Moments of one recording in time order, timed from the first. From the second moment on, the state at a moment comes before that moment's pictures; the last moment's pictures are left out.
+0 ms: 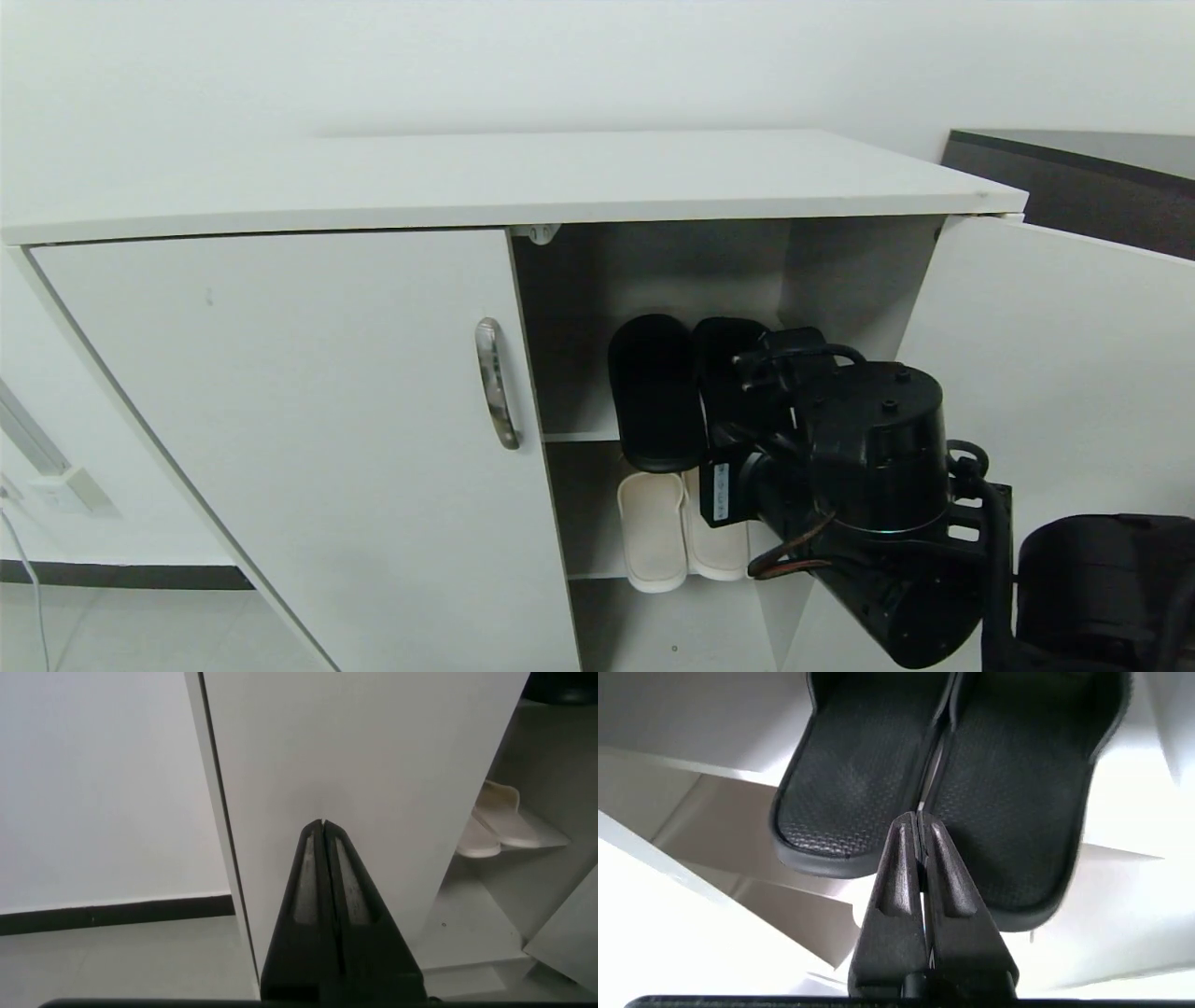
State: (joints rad) left arm 0.00 0.00 0.00 0.00 -0.03 0.01; right arm 0.96 1.77 -0.88 -0.61 -0.62 0.24
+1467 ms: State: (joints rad) left arm 0.00 0.00 0.00 0.00 -0.03 0.01; right arm 0.96 1.78 -0.82 -0.64 -0.62 0.22
